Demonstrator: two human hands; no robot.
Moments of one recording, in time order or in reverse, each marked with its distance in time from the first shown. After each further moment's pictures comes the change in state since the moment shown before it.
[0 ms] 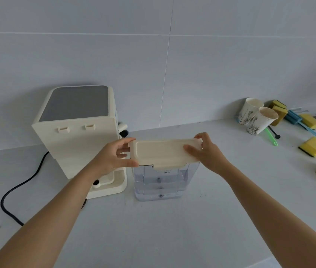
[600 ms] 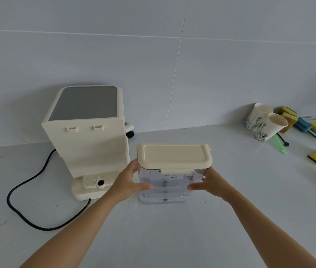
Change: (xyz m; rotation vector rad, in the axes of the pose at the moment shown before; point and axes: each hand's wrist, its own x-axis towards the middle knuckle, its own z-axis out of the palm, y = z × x) left_hand -0.005 -0.063 0.046 -0.052 0.112 -0.074; right_hand -0.001 0.053 0.031 0.185 -0.294 -0.021
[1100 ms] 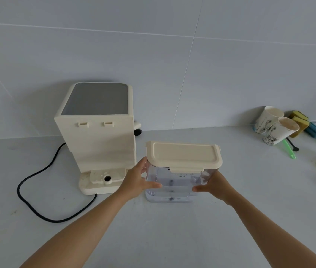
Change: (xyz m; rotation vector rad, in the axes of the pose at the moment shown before) left_hand -0.003 0.010 0.007 -0.001 0.053 -0.028; right_hand 0.007 0.010 0.009 -0.079 0.072 0.071
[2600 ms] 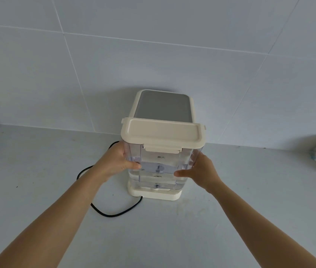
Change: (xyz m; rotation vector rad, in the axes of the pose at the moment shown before) left_hand -0.055 0.028 -0.186 0.058 0.208 -0.052; right_hand 0.033 -0.168 0.124 -0.048 -0.028 -0.177
